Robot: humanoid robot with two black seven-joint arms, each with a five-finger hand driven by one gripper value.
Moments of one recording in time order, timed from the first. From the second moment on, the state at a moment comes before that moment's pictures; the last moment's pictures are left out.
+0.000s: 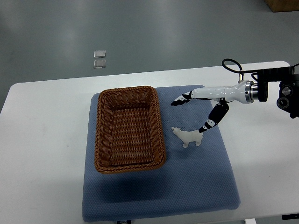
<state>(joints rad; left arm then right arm) 0.00 0.00 -0.02 -0.14 0.01 -0.07 -0.04 0.93 -0.65 0.35 1.25 -1.34 0.44 0.33</state>
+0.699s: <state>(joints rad) 0.00 0.00 -0.02 -0.14 0.01 -0.07 -0.04 0.83 -0.57 0.34 1.22 -1.45 0.35 0.29</state>
